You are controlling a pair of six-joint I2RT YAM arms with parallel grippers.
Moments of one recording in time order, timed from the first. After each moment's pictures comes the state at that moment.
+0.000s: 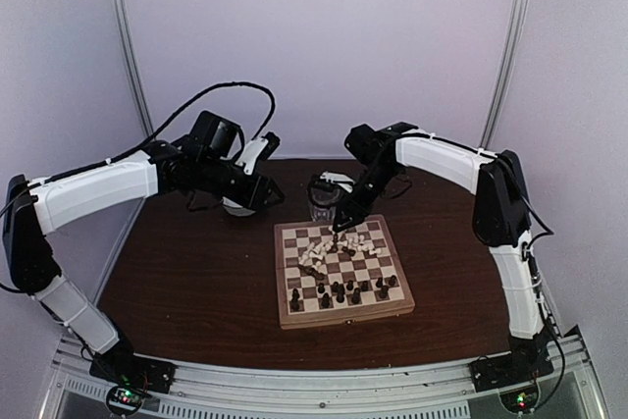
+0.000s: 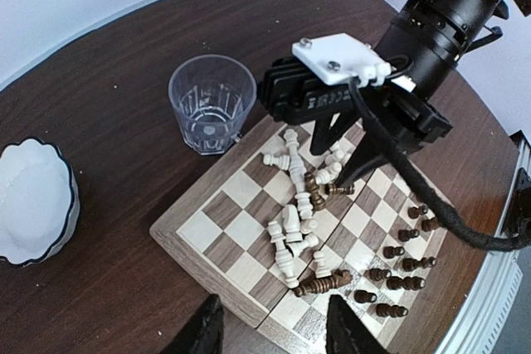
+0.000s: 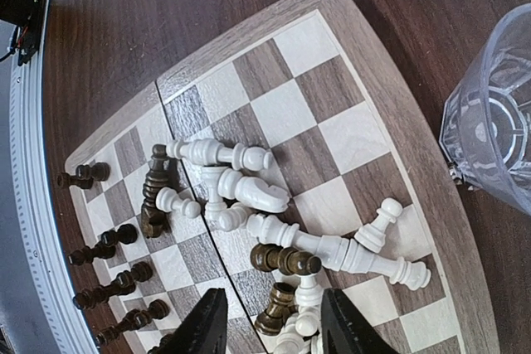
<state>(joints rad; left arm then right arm) -0.69 1.56 1.31 -0.47 0.22 -0.13 0.61 2.28 2.10 -1.13 -0.52 -0.52</state>
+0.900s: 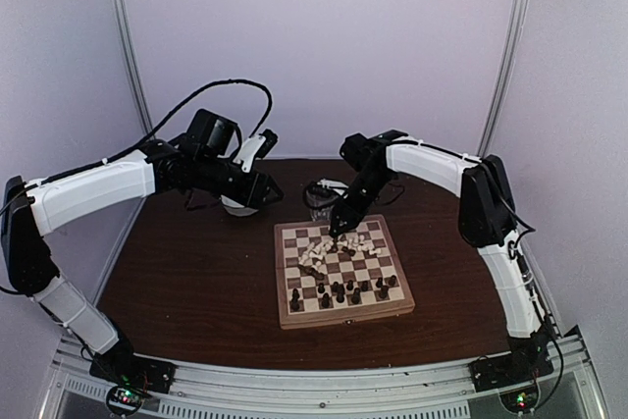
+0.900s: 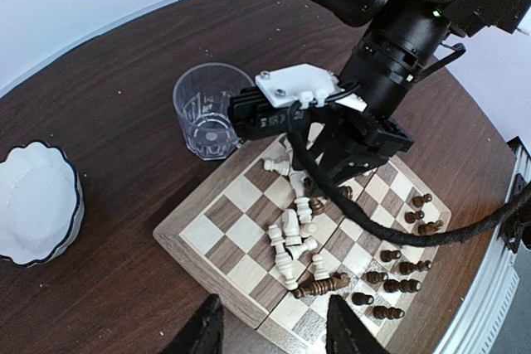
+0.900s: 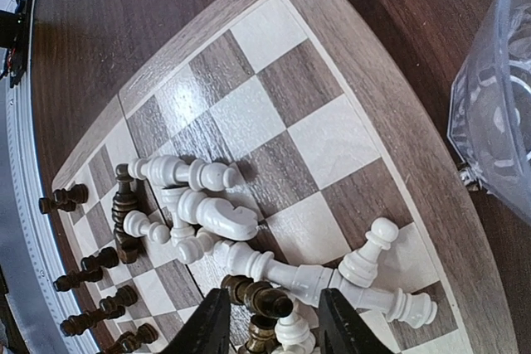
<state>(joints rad) -0.68 1.54 1.31 -0.47 0.23 -0.13 0.61 2.40 2.19 -1.16 -0.54 -0.44</state>
